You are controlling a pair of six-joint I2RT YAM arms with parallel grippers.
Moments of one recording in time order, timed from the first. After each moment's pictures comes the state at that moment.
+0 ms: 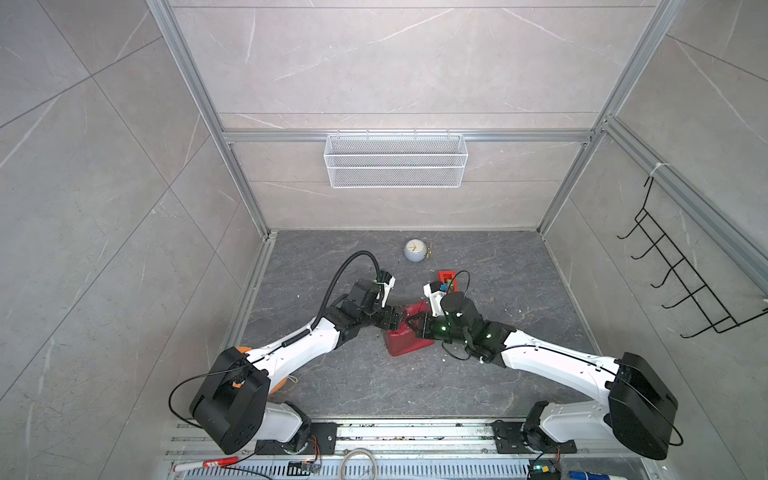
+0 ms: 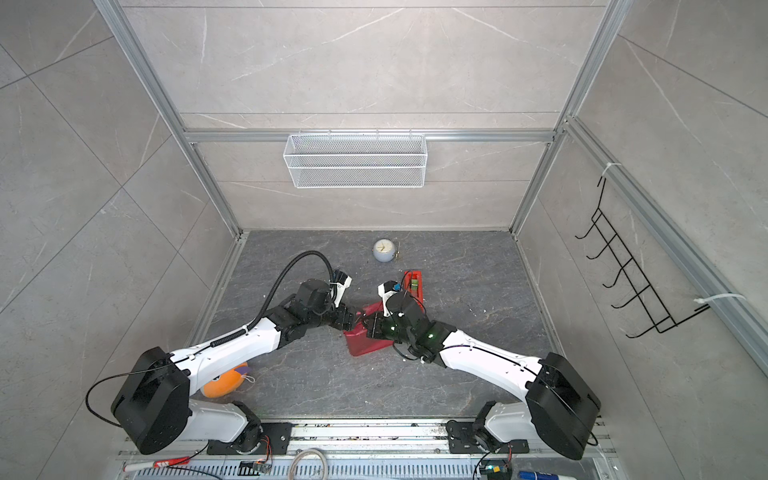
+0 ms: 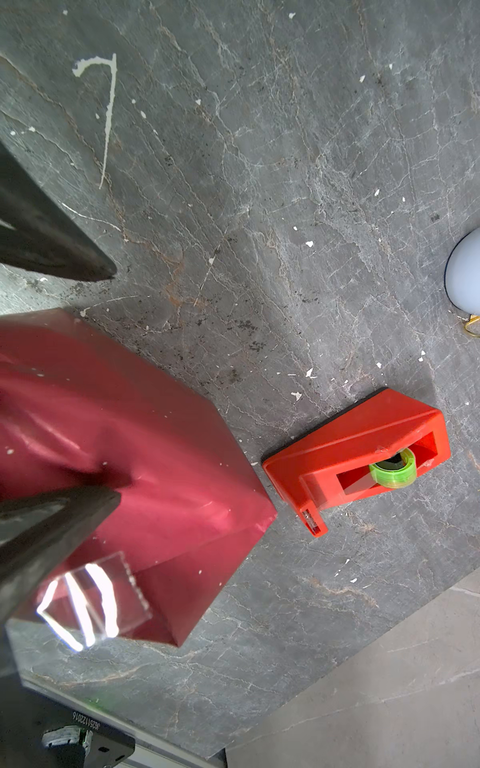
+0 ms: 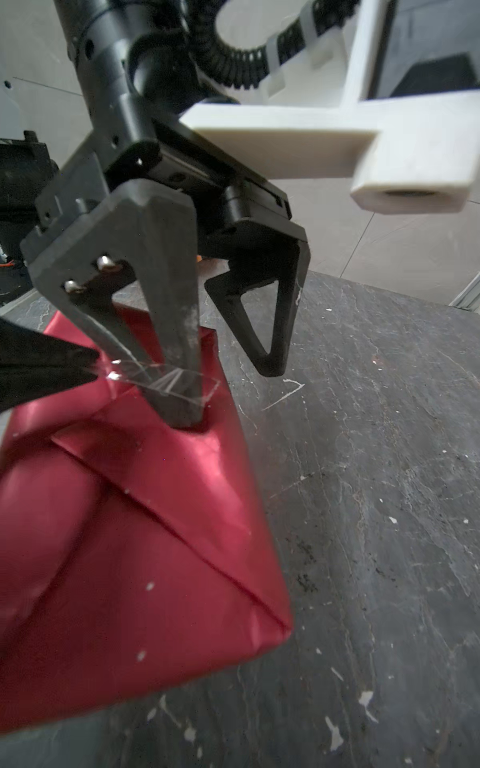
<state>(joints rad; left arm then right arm) -0.67 1.39 0.84 -0.16 0.16 -0.26 0.83 1.35 0.80 0.00 -0.16 0.82</state>
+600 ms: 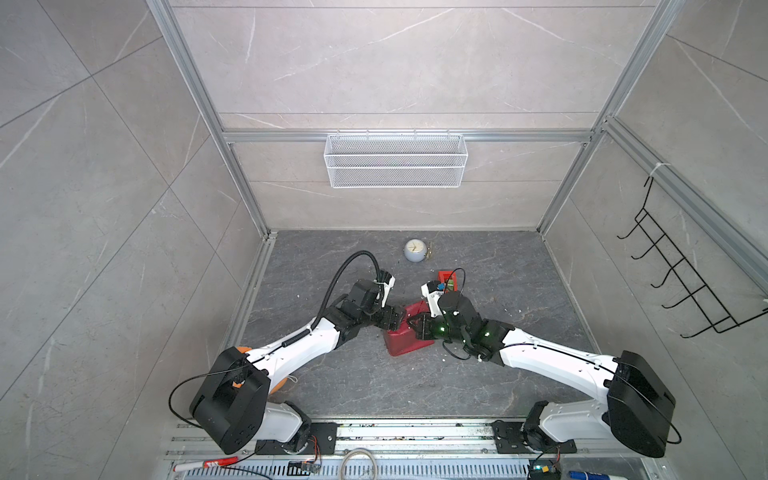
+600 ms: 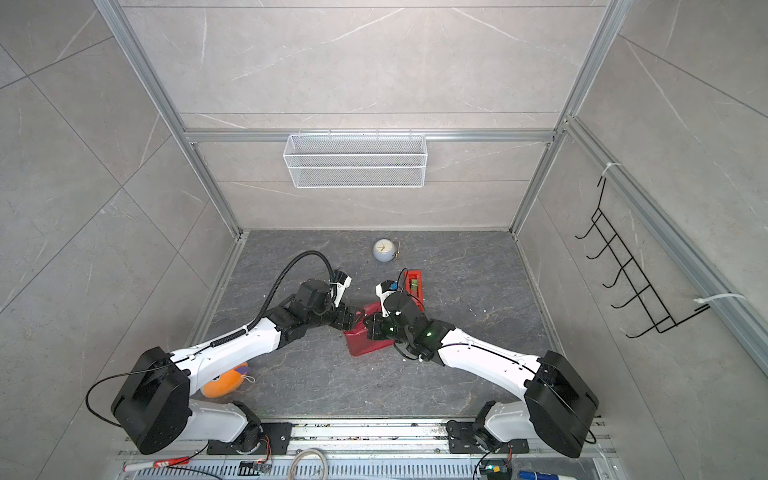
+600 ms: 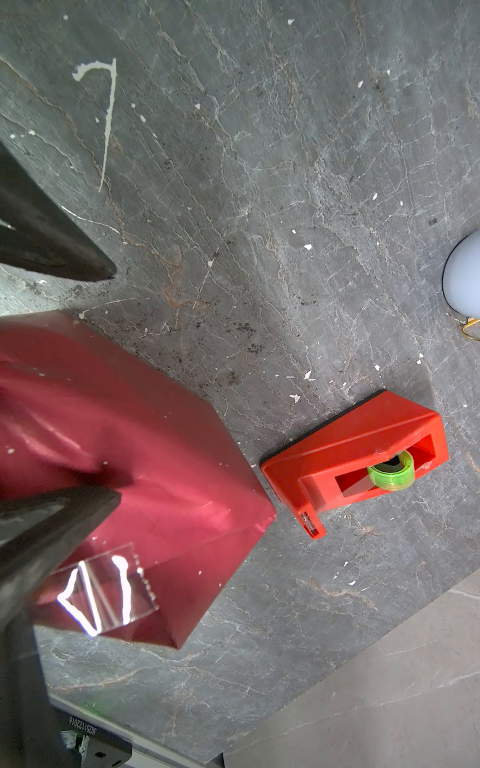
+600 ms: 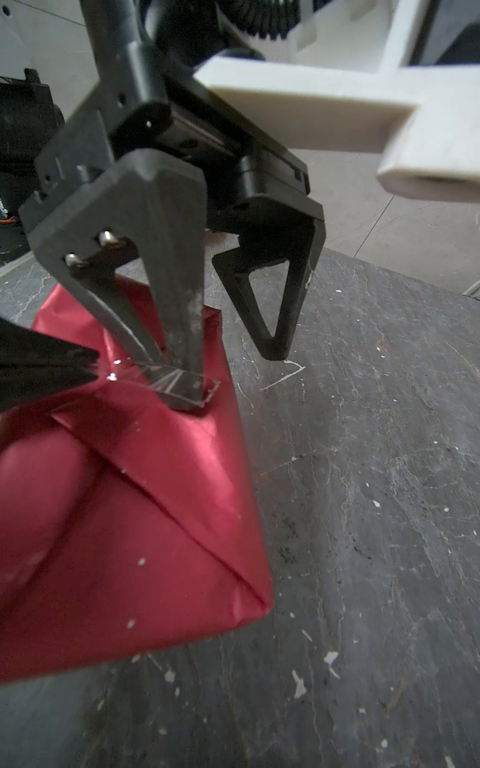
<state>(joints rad) -0.67 1.39 0.84 -0.16 0.15 -0.26 0.83 1.35 0.82 -0.05 -0.12 0.72</state>
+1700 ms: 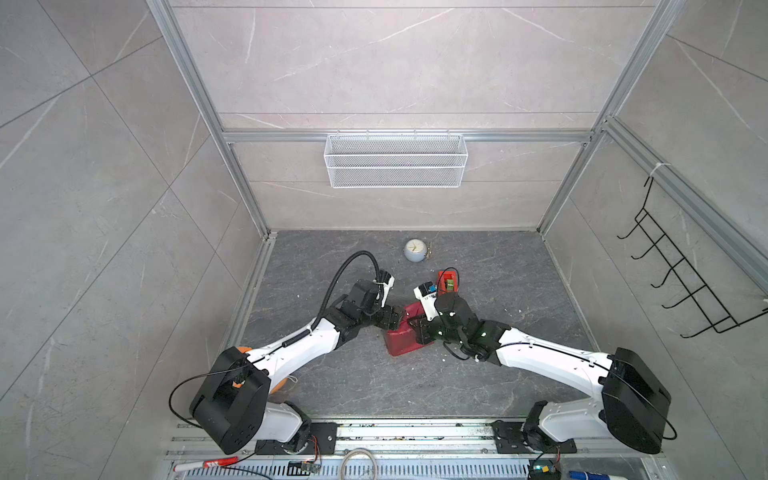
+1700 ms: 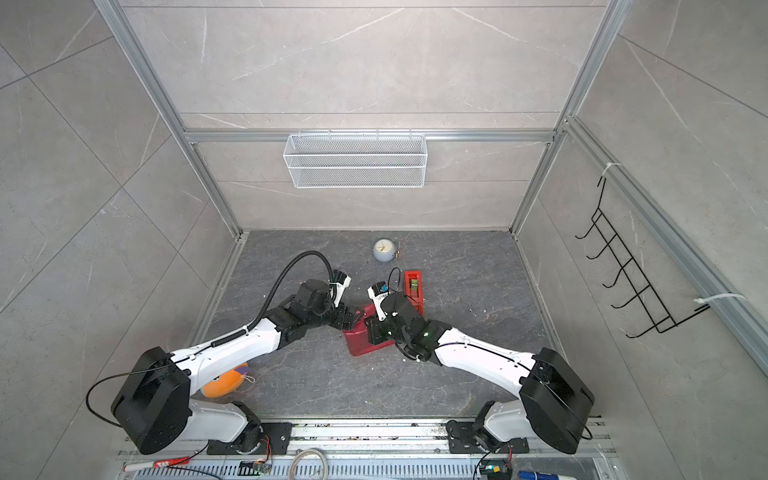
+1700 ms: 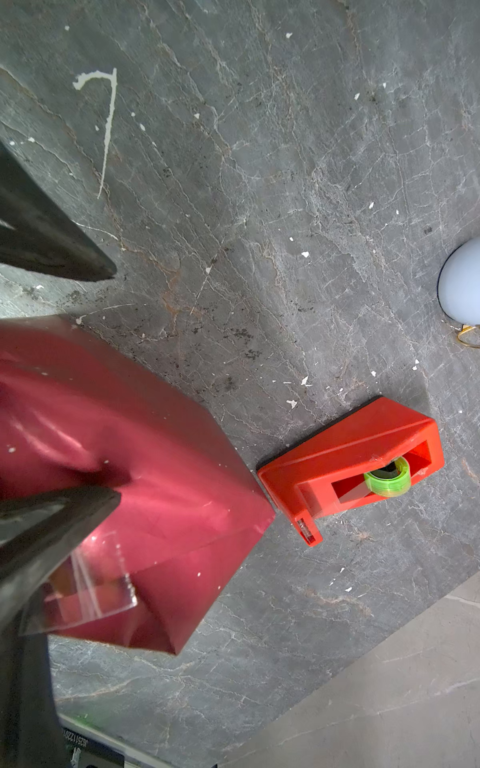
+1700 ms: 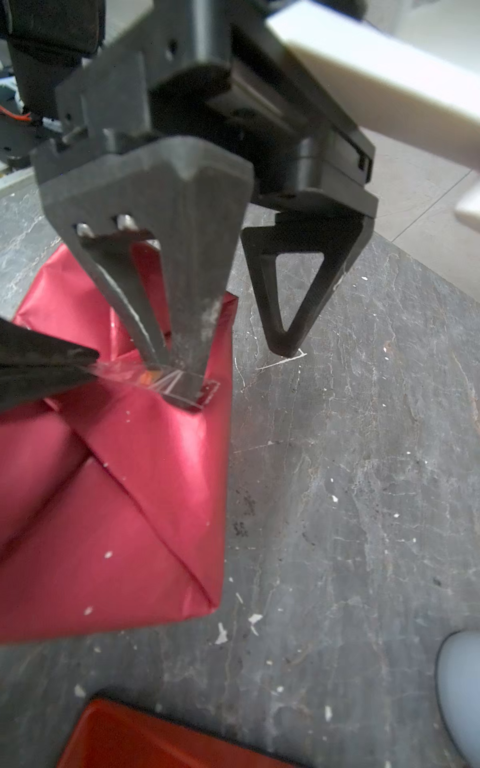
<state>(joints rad) -0.67 1.39 0.83 -0.15 0.14 -0.26 0.85 1.38 0.82 -0.06 -0.06 0.42</state>
